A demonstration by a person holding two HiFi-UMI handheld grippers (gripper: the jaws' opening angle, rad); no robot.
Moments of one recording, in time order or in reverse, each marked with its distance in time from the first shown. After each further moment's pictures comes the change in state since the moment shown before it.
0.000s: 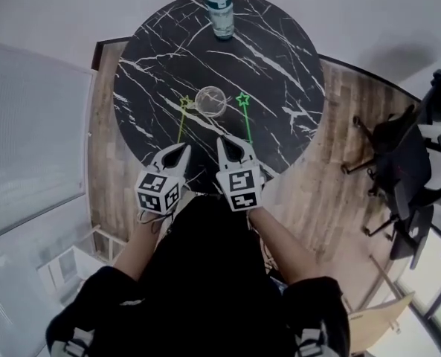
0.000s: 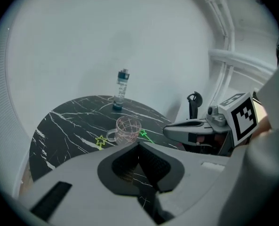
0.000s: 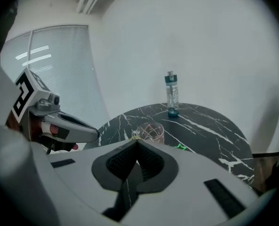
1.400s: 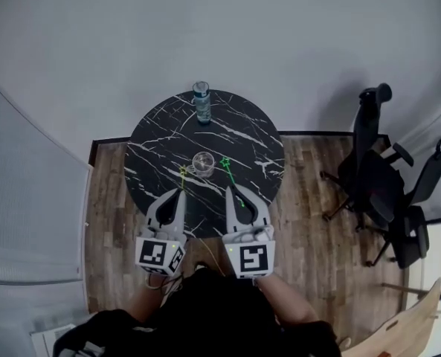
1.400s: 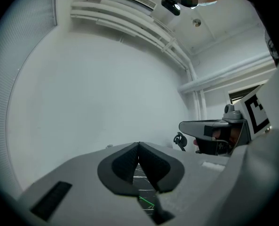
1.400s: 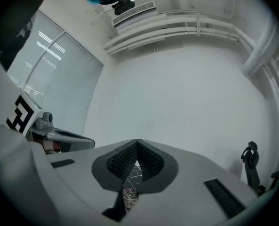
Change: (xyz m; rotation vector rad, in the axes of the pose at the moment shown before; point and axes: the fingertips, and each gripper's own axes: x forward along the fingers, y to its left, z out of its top) left arm -0.221 -0.105 0.146 0.252 -0.633 -0.053; right arm -0.258 0.101 0.183 -0.231 -0.598 -0.370
